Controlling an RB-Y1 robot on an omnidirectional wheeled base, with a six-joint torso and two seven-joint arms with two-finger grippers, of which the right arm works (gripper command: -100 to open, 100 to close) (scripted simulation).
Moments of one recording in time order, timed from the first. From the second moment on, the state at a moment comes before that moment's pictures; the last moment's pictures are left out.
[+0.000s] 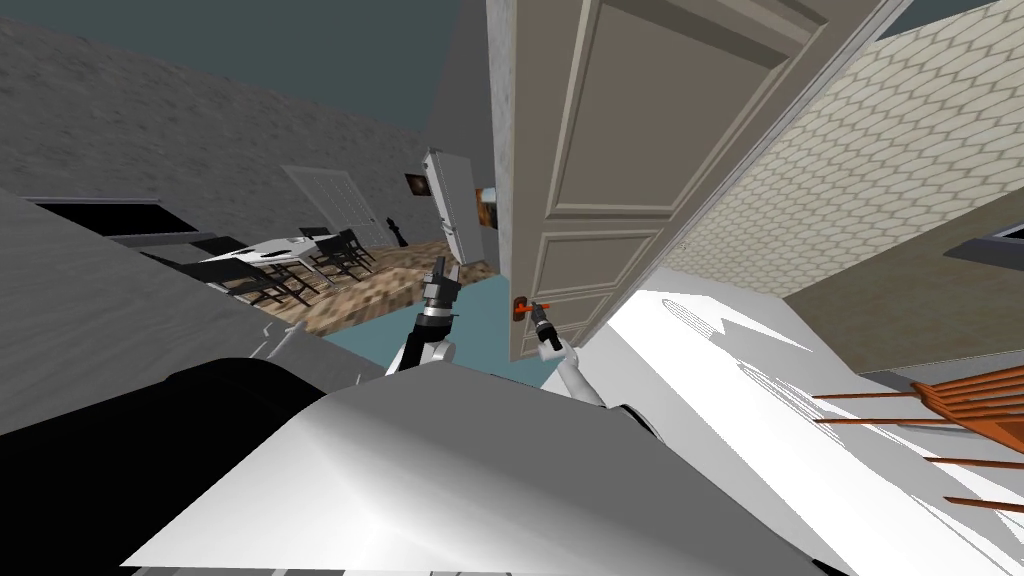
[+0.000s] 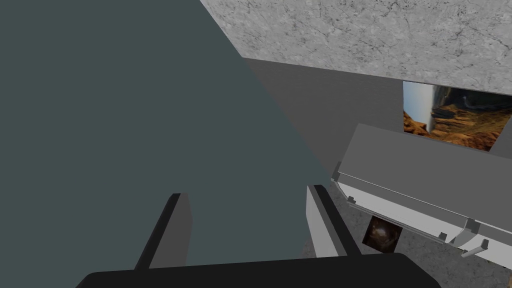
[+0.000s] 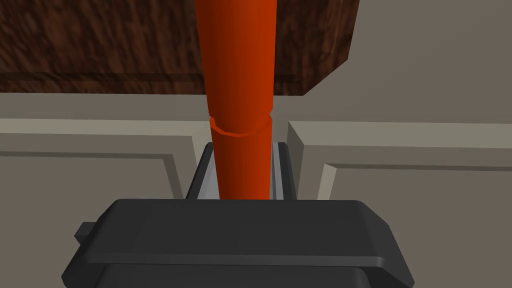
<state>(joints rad) -0.34 -0.05 0.35 -0.91 -0.04 -0.37 -0.13</state>
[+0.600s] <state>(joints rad) -0.34 -0.05 0.30 -0.91 -0.05 -0.36 -0.11</state>
